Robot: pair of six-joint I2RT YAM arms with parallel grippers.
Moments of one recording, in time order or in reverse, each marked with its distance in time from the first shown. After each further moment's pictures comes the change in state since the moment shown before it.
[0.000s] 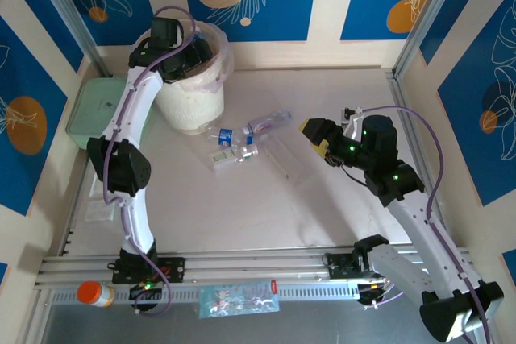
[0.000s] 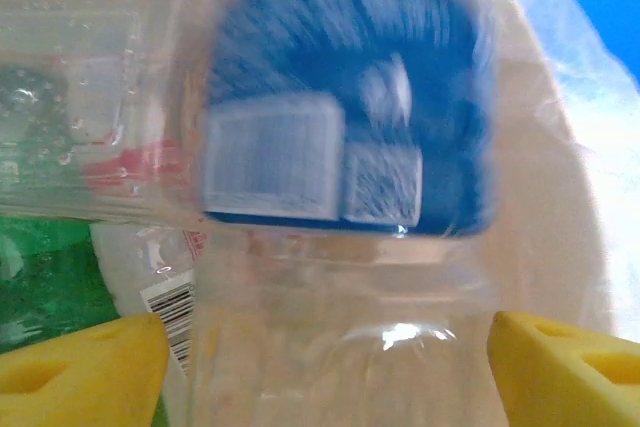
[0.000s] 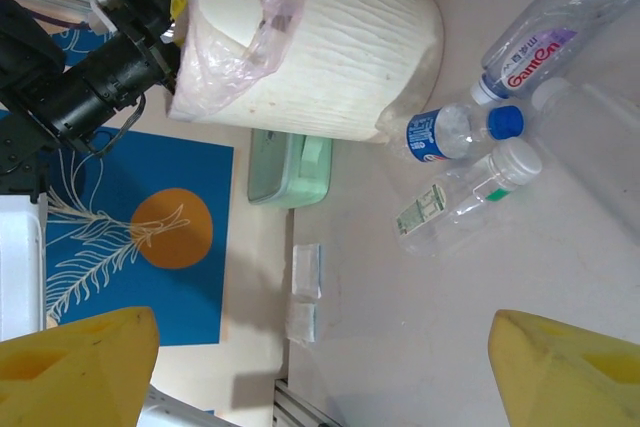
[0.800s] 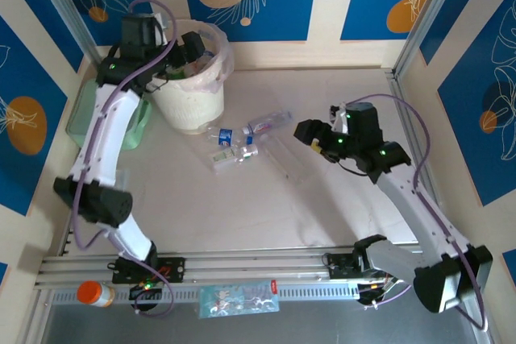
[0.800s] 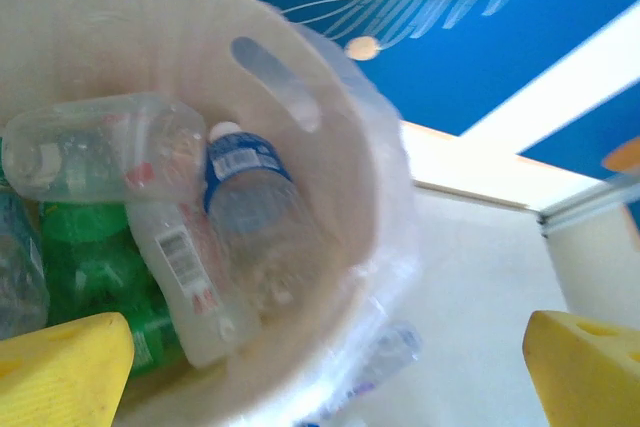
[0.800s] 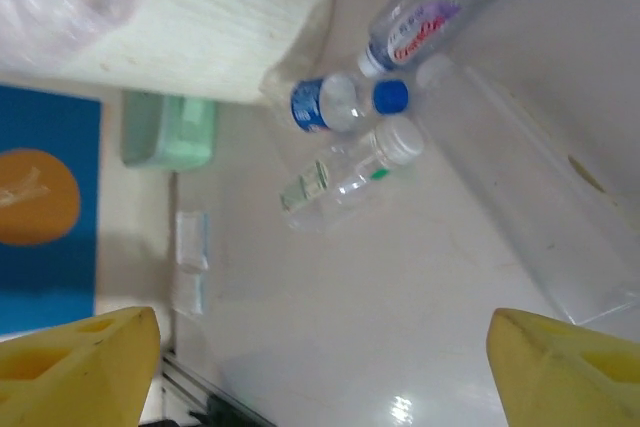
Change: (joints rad) left arm -0.048 -0.402 -0.203 0.000 -0.016 0.084; right arm 0.044 0.242 0.136 -0.212 0.065 -0.278
